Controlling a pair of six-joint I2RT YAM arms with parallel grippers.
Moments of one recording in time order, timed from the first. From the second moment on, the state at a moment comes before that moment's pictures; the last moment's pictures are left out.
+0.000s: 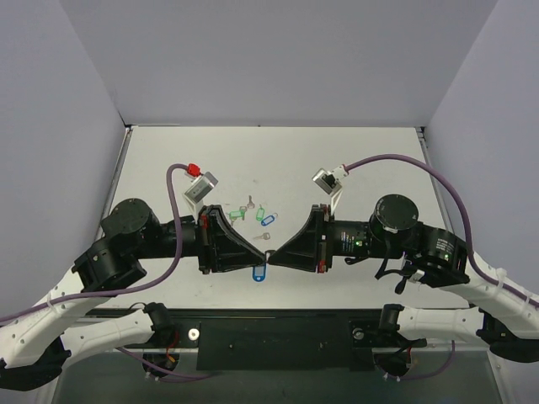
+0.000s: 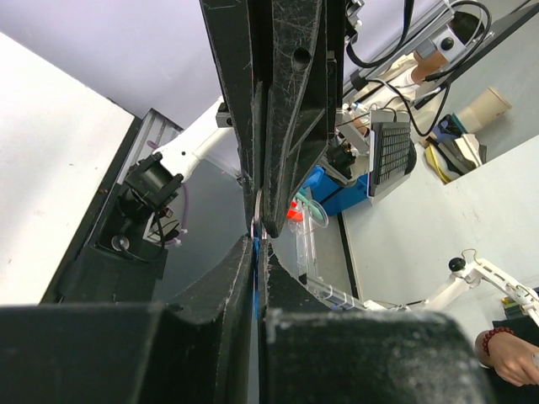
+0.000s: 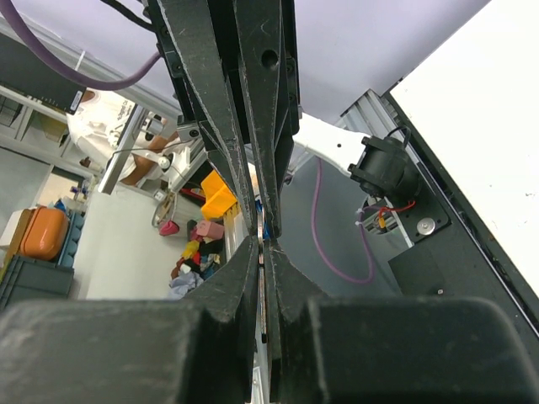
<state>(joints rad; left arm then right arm) -0.99 0.82 1.20 -0.30 0.54 -0.82 1.16 0.96 1.33 -0.44 -0.29 0.83</state>
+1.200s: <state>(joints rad) -1.00 0.88 1.31 -0.53 0.64 -0.71 1.17 0.97 1.32 -0.48 -0.40 0.79</state>
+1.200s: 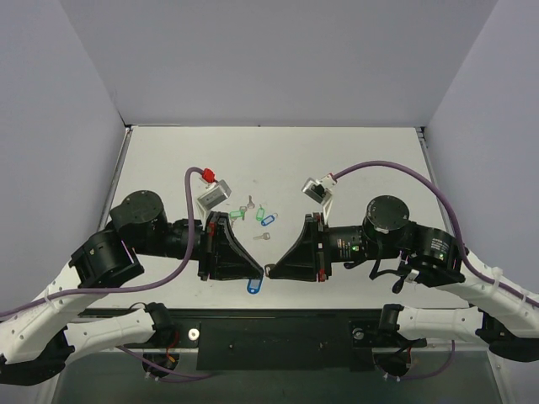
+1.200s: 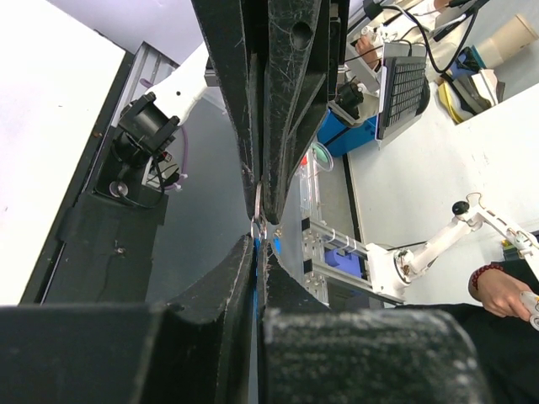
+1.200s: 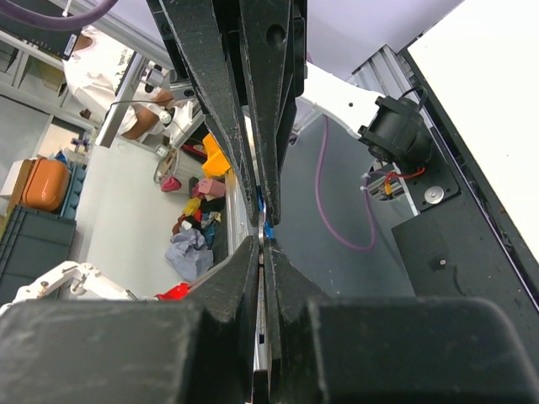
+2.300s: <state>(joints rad) -1.00 1.01 1.43 -0.71 0.81 -0.58 1.17 0.95 1.27 -0.49 -0.50 0.77</state>
